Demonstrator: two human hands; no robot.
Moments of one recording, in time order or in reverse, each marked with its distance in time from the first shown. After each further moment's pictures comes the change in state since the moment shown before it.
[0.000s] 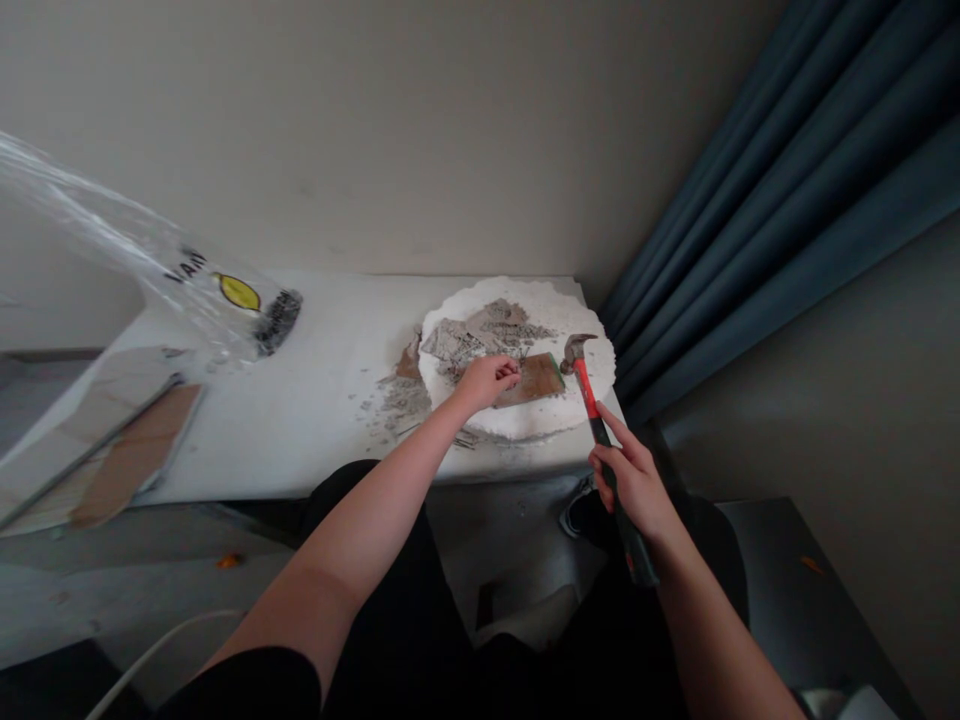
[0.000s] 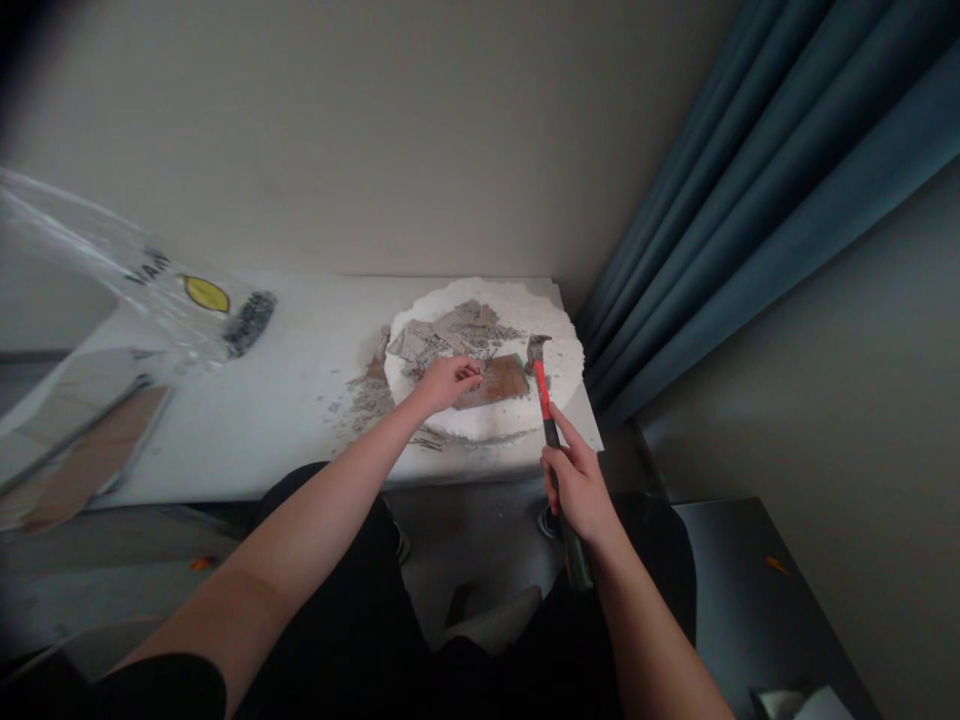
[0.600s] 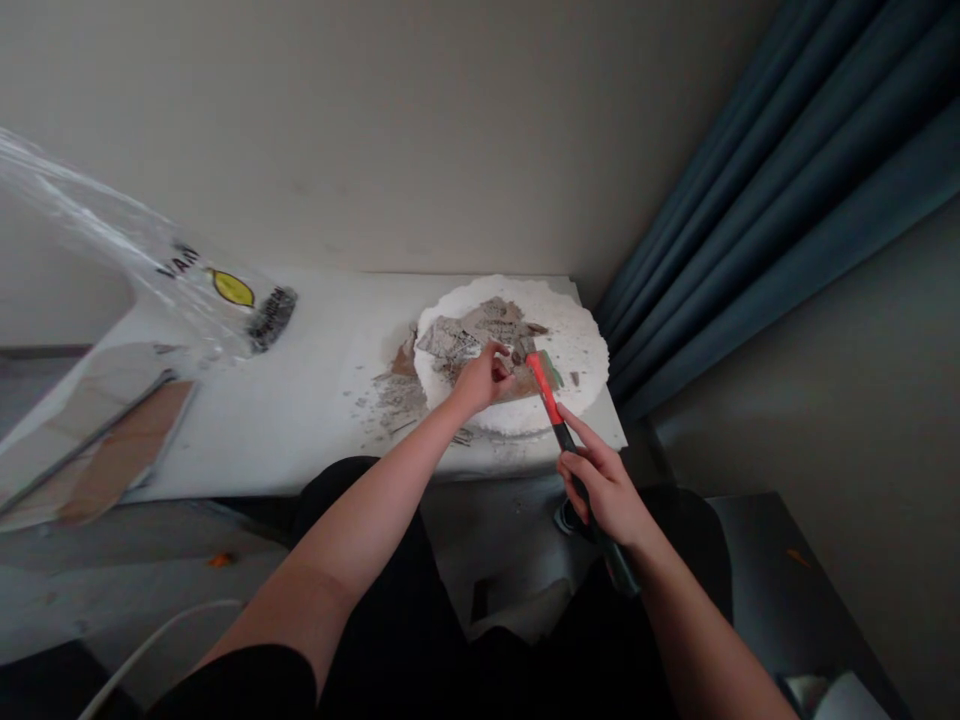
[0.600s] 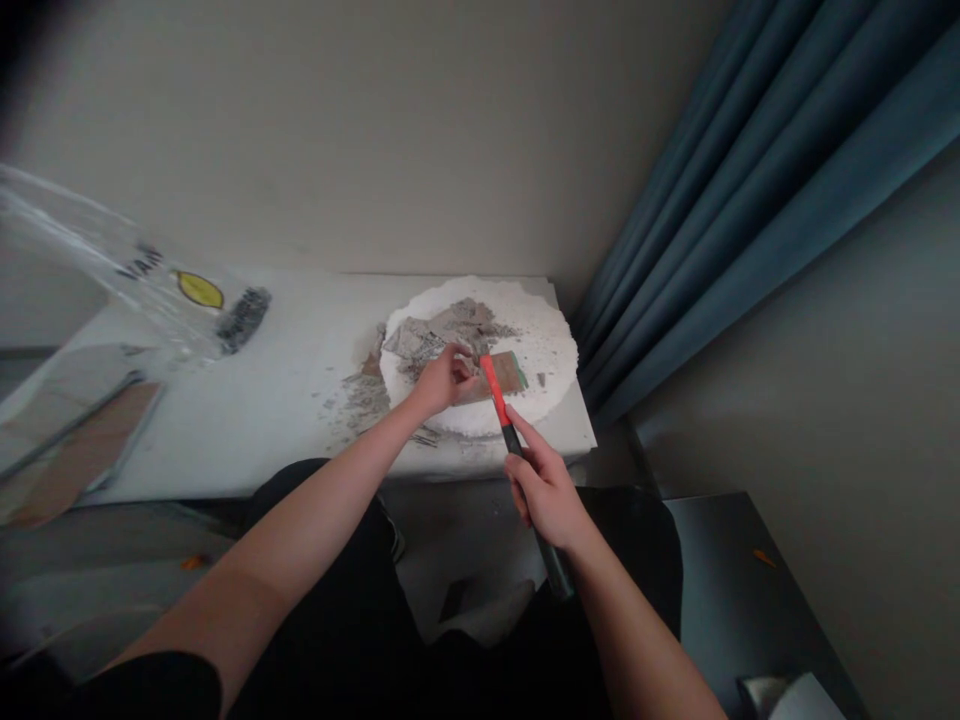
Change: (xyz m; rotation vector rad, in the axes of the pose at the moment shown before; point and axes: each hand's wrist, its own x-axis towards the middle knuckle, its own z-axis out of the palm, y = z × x) left_hand -0.006 -0.006 0.011 0.040 0.129 0.014; right_hand -0.015 0.003 0.022 0.041 -0.239 -0.023
